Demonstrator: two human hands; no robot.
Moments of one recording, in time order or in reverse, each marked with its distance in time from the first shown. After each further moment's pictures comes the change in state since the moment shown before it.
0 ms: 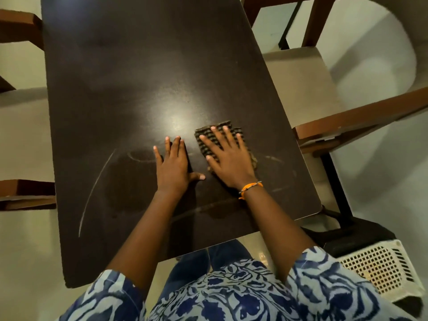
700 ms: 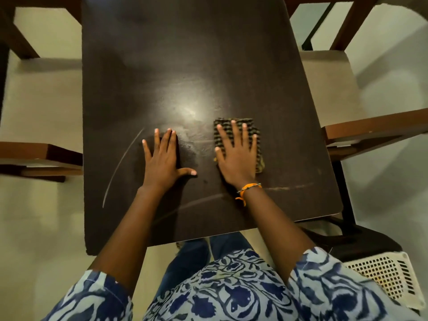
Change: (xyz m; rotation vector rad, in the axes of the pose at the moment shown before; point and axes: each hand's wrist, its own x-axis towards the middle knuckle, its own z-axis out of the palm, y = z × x) left_hand -0.038 -0.084 0.001 -0.103 0.015 -0.048; right_hand -0.004 -0.067 0.013 0.019 0.036 0.196
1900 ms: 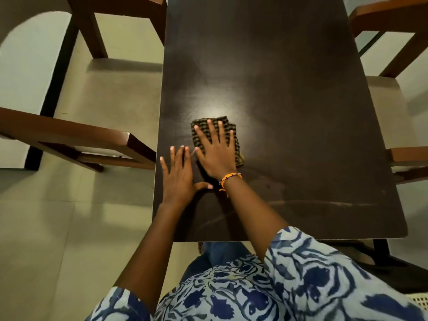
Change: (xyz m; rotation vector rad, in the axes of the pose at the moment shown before) left_hand -0.055 -0.110 0.004 -0.033 0.061 -0.175; right_hand 0.025 -0.191 0.039 -0.005 -0.111 -0.278
